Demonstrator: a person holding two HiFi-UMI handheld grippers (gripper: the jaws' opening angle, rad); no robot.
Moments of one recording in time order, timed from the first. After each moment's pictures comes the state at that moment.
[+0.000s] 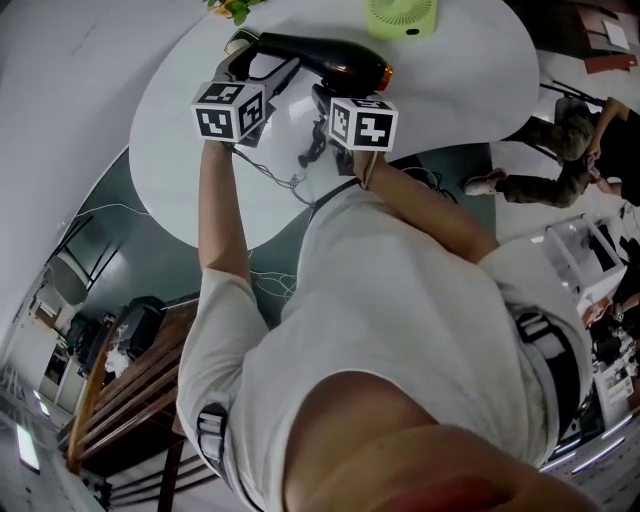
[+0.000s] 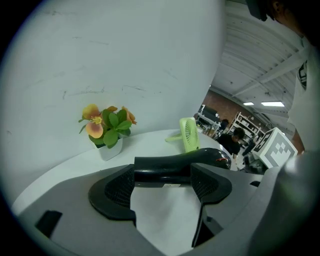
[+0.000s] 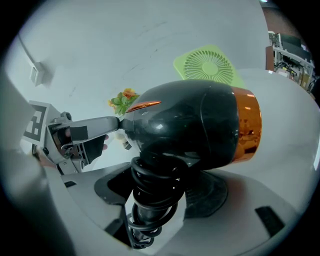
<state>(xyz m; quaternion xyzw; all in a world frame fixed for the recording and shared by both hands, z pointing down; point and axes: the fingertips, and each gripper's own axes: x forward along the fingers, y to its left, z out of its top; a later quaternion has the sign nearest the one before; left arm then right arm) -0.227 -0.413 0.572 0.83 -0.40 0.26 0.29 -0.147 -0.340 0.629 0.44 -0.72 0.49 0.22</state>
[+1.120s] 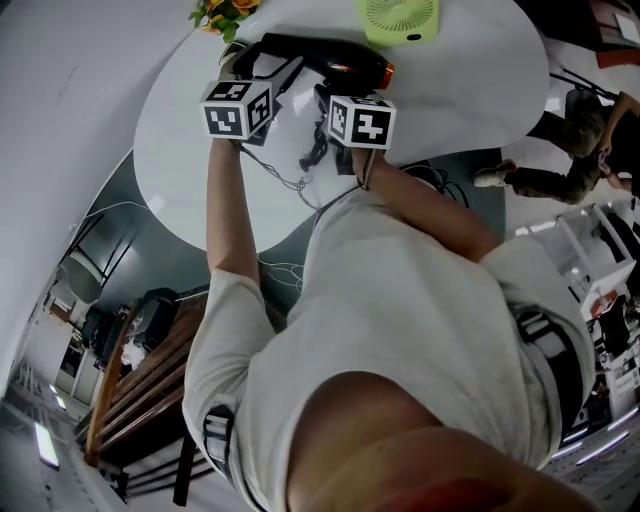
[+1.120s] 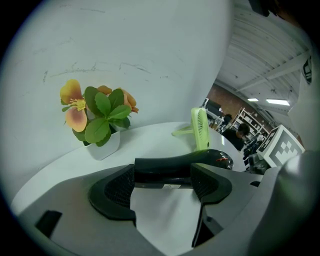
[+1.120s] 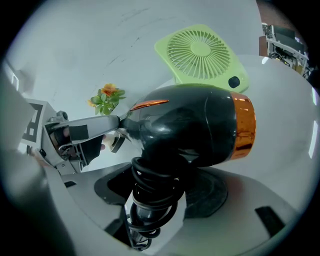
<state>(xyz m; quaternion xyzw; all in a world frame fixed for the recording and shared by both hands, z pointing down) -0.214 -0.440 0.609 0.81 -0.39 0.30 0.31 -0.137 -0.357 0.659 0.45 -0.68 0.53 0.23</state>
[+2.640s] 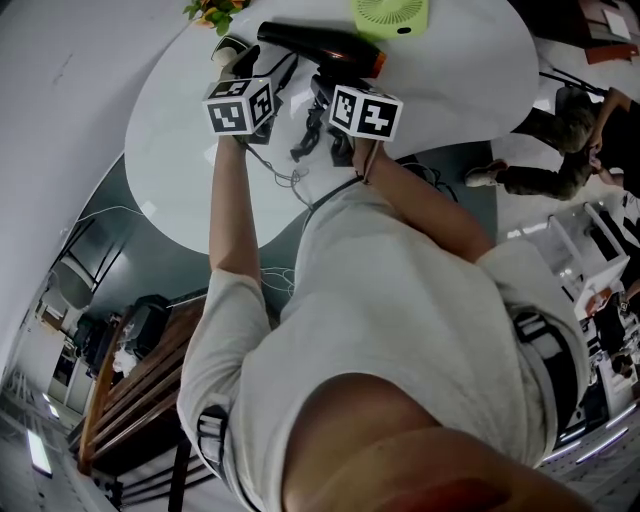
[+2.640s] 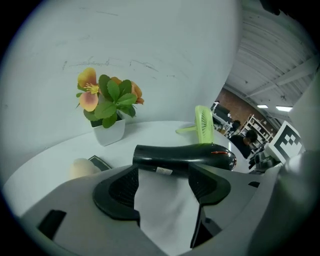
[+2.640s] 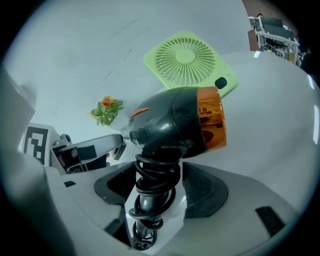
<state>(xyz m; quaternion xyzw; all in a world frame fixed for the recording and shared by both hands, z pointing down) -0.214 -0.425 0.620 0.78 -0.44 0.28 0.34 -0.121 -0.357 0.655 0.47 -0.66 0.55 0.18</state>
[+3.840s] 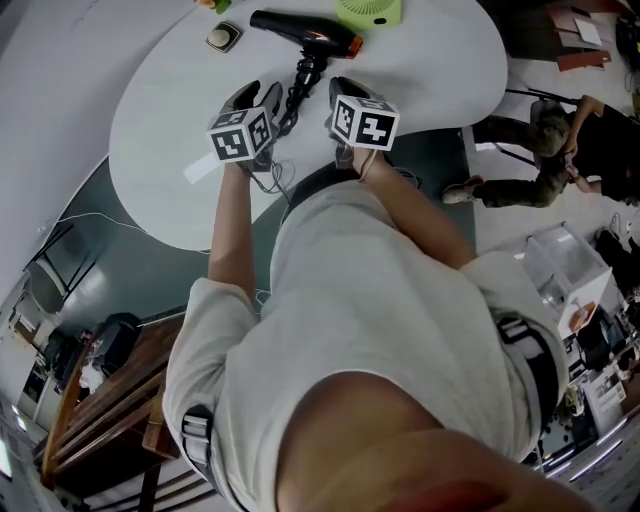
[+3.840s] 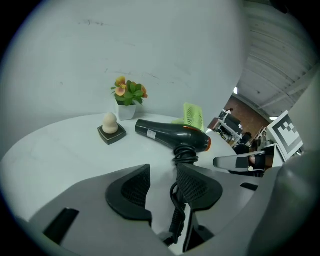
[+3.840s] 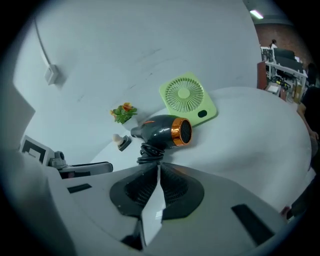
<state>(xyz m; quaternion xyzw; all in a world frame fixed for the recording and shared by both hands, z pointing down) -0.215 -0.303 0.605 0.74 -0.51 0.23 0.36 -0.077 -0.309 0.610 0.49 -0.73 0.43 0.19</state>
